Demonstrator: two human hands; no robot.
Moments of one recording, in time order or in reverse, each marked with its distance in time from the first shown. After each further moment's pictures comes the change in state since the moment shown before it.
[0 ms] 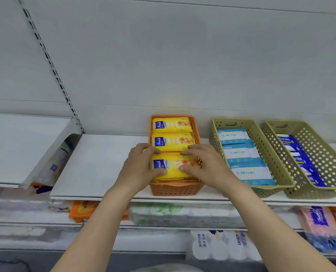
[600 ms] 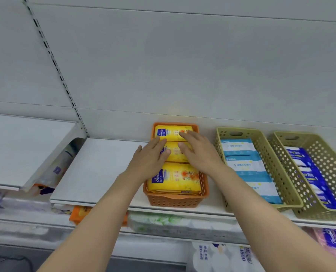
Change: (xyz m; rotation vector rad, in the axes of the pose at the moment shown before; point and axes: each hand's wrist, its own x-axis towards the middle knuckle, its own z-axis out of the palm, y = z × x) left_hand 0.063 0.003 0.016 0.260 -0.109 -0.024; right_hand 0.076 0.006 0.000 -0.096 0.004 0.039
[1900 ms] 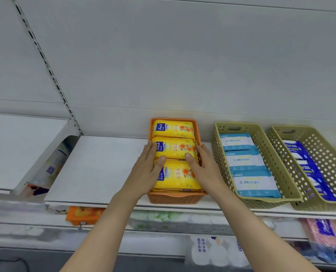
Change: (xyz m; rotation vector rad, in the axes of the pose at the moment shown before) left_hand -0.037 -0.004 0.020 -0.400 0.004 -0.048; right_hand -0.050 0.007 0.033 0.506 0.063 0.319
